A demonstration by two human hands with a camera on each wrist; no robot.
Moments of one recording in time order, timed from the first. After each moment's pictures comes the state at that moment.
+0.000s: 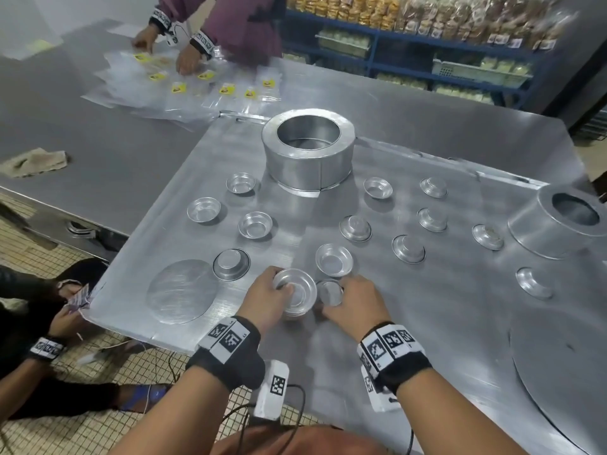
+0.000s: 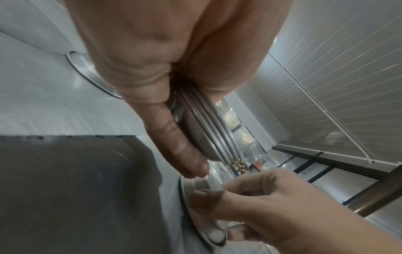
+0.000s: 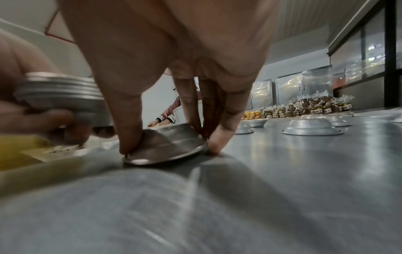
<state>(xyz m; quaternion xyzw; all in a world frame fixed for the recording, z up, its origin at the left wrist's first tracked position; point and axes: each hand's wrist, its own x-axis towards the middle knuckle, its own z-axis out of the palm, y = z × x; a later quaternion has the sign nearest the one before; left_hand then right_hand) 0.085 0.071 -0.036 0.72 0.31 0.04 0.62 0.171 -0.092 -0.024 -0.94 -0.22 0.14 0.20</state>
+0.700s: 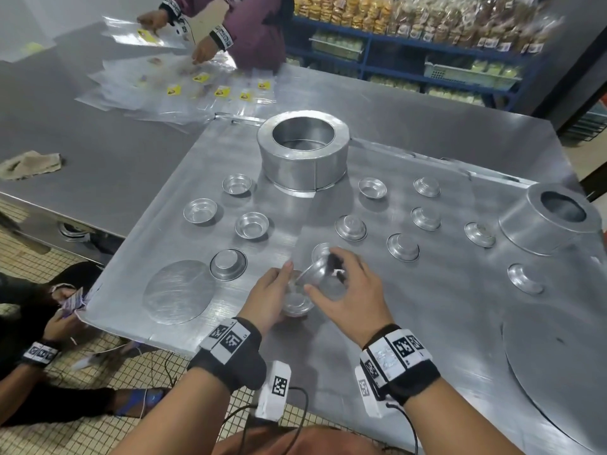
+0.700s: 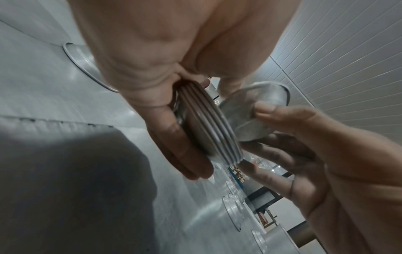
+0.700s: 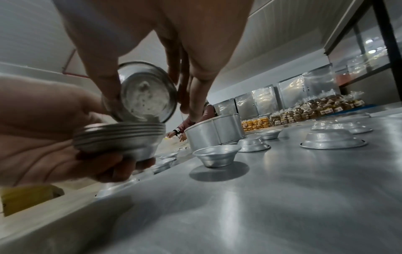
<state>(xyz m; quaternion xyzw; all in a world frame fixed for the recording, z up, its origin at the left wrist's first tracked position) 0.085 0.061 -0.030 0.63 0.34 0.01 0.70 0.151 -0.096 0.006 -0.84 -0.29 0.01 0.45</state>
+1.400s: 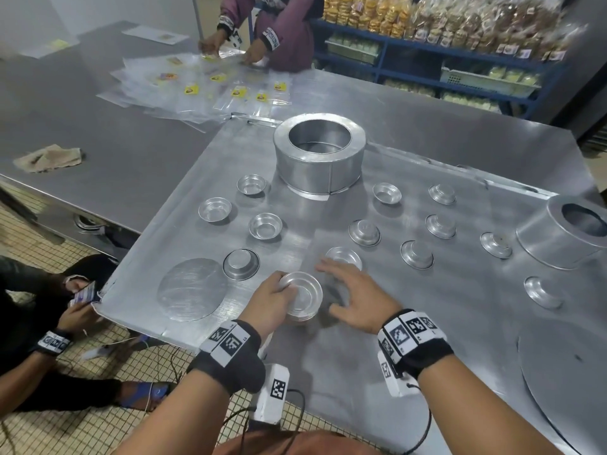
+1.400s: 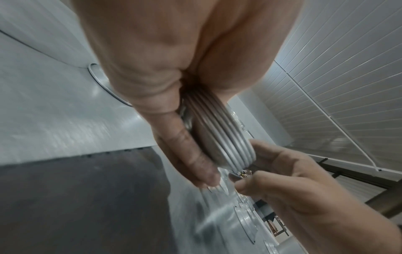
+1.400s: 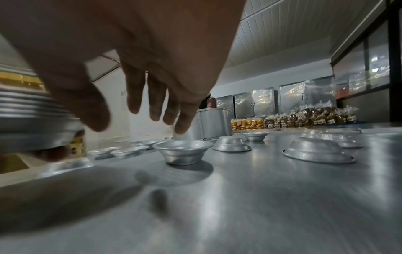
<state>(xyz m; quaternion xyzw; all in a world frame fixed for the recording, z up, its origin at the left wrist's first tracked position) 0.073 0.078 -0.040 0.64 0.32 0.01 0.70 0.193 -0.092 -0.015 -0.82 -0.43 0.22 0.30</state>
